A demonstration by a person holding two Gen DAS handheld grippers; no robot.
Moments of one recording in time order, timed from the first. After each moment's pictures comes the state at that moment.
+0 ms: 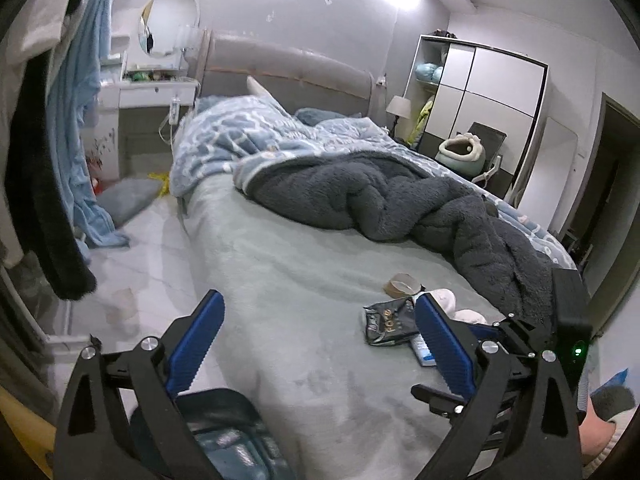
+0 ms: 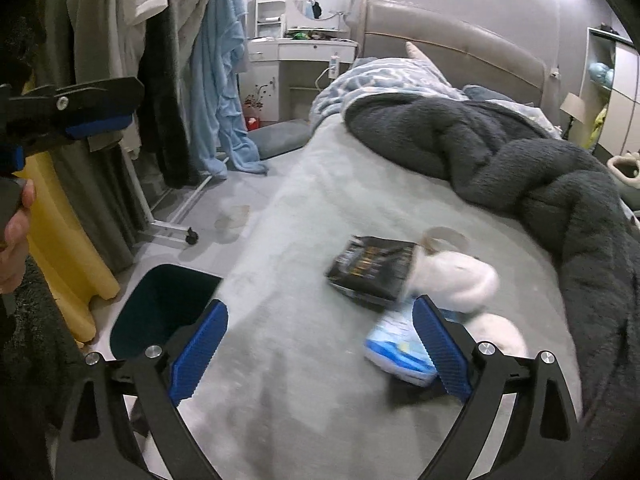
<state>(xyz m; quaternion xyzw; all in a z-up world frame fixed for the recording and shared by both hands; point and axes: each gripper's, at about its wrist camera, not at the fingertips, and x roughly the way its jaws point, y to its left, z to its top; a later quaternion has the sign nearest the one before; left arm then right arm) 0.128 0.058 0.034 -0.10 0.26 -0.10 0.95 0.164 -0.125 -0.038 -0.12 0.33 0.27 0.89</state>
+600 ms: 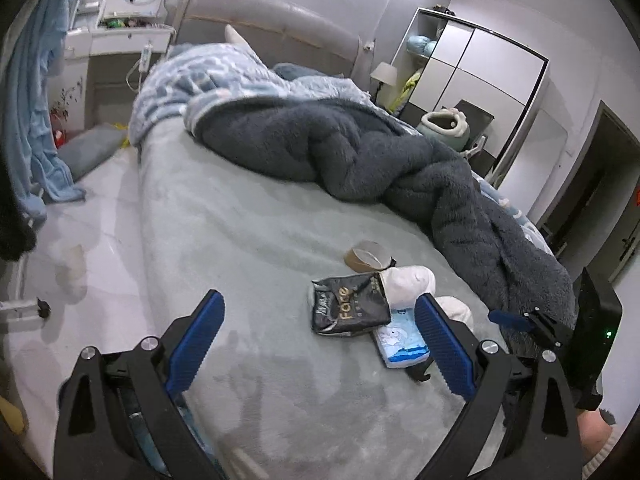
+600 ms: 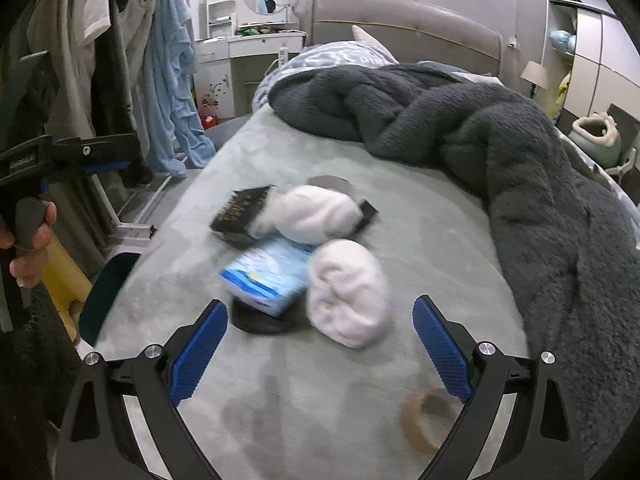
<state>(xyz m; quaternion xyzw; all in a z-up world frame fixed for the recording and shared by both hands) 0.182 0.003 -0.016 -0.14 0.33 -0.15 0.92 0.176 -0.235 -0.054 -0.09 0.36 0.21 0.90</state>
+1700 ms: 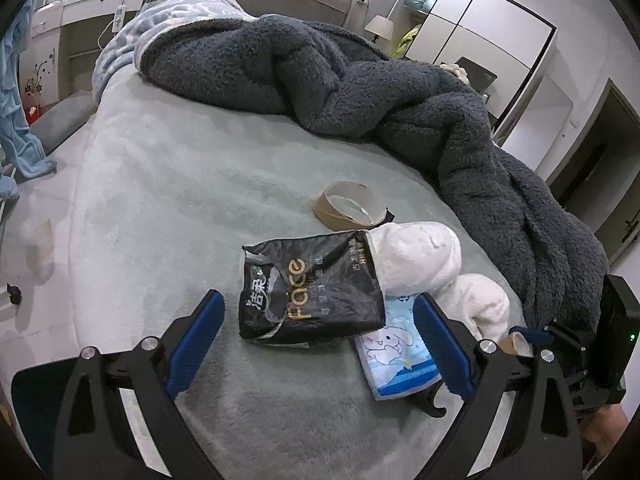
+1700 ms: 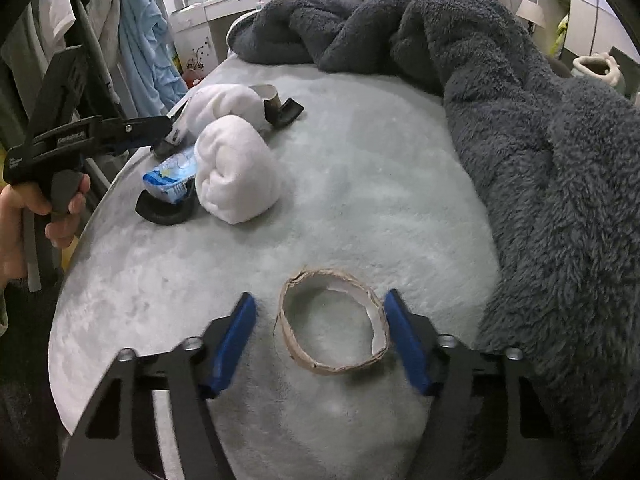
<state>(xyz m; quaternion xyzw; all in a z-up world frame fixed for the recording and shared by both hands) 0.242 -0.064 -0.080 -0.13 0.40 -0.17 0.89 0.177 -0.315 -0.098 -0.06 0.46 0.22 0.86</state>
